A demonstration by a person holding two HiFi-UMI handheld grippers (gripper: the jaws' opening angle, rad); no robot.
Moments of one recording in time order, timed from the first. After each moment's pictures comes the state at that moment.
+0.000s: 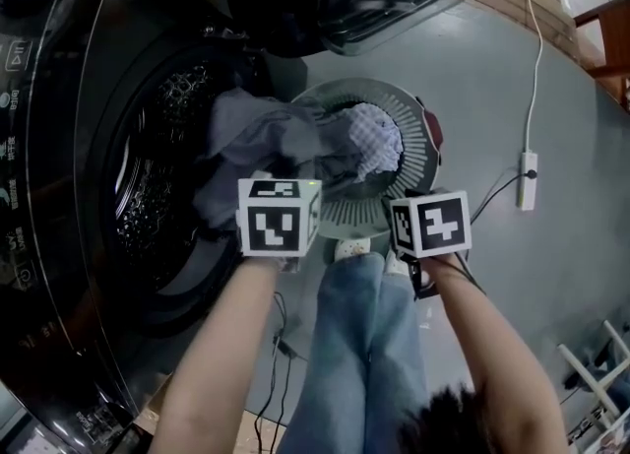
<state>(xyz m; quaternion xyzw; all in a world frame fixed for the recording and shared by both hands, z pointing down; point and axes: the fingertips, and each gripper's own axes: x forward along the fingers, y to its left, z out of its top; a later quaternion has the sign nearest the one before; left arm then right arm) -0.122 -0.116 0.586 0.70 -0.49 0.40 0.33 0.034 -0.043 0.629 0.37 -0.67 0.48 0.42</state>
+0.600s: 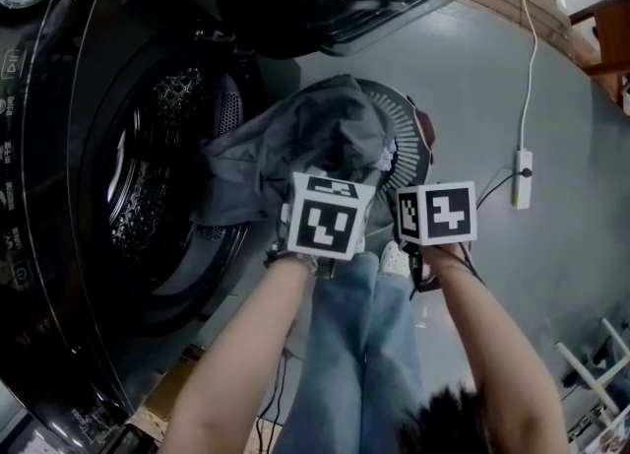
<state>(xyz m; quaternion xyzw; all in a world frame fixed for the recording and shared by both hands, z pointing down) -0.024 -0.105 0.590 0.74 -0.41 0.38 0.37 0.056 -0.055 0.627 0.40 -0.65 0.50 0.41</state>
